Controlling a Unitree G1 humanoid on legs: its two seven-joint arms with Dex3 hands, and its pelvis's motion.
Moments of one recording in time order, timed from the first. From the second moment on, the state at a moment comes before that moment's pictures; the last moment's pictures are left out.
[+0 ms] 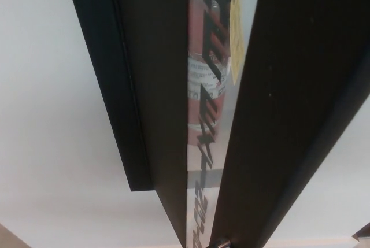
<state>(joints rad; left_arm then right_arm) 0.06 0.44 0.28 1.32 -0.02 -0.21 -0.26 0.67 -0.94 -0.26 0.14 -0.15 0.19 0.43</state>
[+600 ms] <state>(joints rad) 0.08 0.44 0.29 1.32 -0.02 -0.21 -0.26 0.66 -0.81 -0.20 0.35 -0.25 -0.11 0.15</state>
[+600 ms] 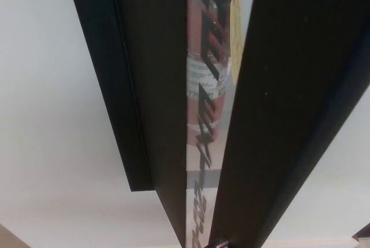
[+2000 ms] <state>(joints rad) 0.11 0.45 0.26 1.33 -0.02 -0.21 -0.26 0.61 -0.79 -0.13 0.43 -0.27 -0.32 0.12</state>
